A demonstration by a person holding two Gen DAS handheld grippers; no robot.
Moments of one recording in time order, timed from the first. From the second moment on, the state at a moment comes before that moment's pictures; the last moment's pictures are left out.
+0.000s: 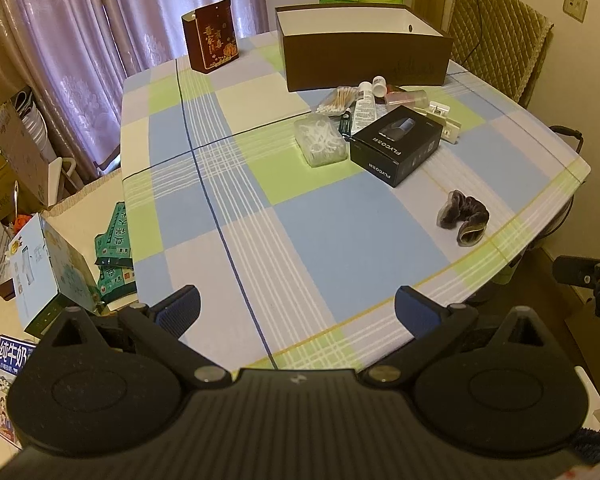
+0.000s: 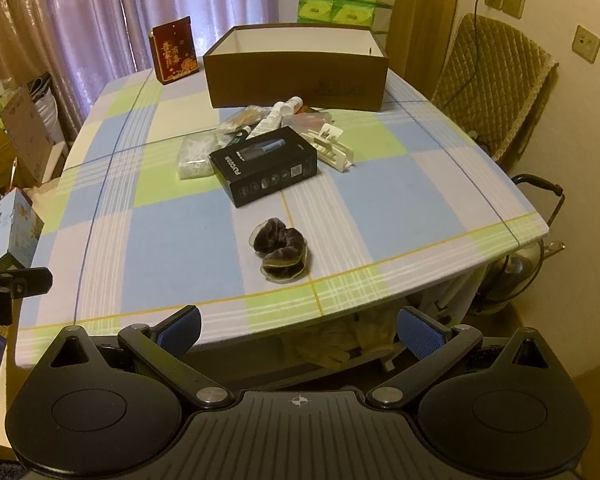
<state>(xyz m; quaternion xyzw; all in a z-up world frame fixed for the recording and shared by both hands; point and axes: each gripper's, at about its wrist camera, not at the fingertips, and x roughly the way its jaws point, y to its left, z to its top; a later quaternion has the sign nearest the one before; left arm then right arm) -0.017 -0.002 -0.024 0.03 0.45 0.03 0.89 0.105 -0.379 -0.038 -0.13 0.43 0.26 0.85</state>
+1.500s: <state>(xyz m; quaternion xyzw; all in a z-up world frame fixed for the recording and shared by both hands) 0.019 0.007 -0.041 0.00 0.48 0.05 0.88 0.147 -0.353 -0.054 -0.12 0.43 0.31 0.84</state>
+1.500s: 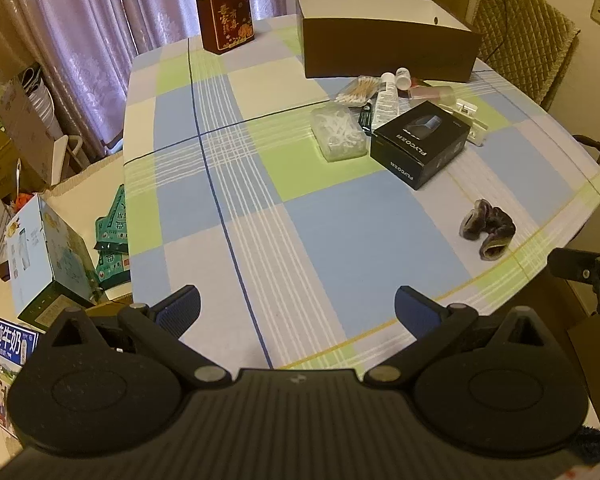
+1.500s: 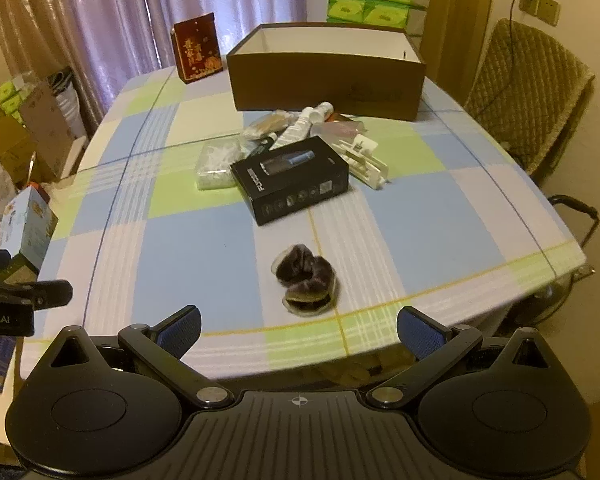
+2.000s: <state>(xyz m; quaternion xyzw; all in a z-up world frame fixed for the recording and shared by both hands) 0.070 -0.001 -0.063 -0.02 0.51 0.06 0.86 0.204 -0.340 -0.095 -0.17 0.42 0.36 0.82</state>
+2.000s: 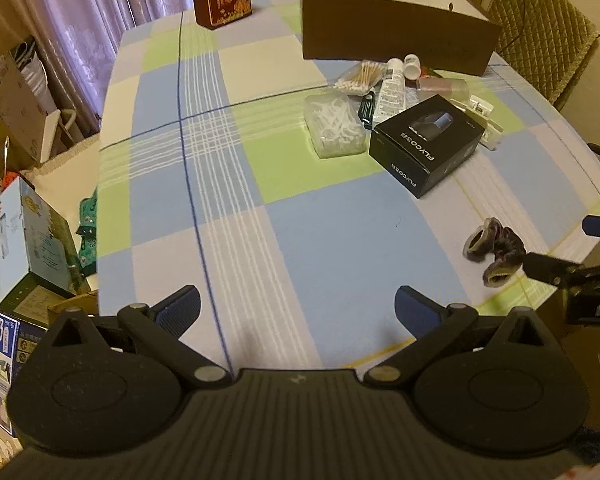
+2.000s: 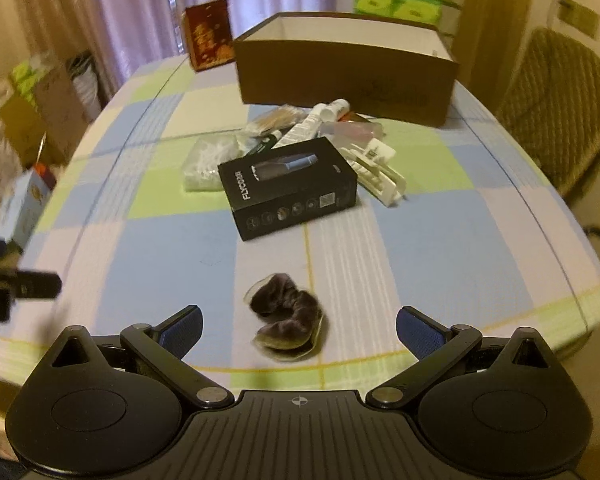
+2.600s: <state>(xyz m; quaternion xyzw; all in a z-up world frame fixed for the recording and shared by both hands) 0.121 -0.003 -0.097 -0.04 0.56 0.07 0.83 0.253 -0.316 -0.152 -0.20 0.49 0.41 0.74</state>
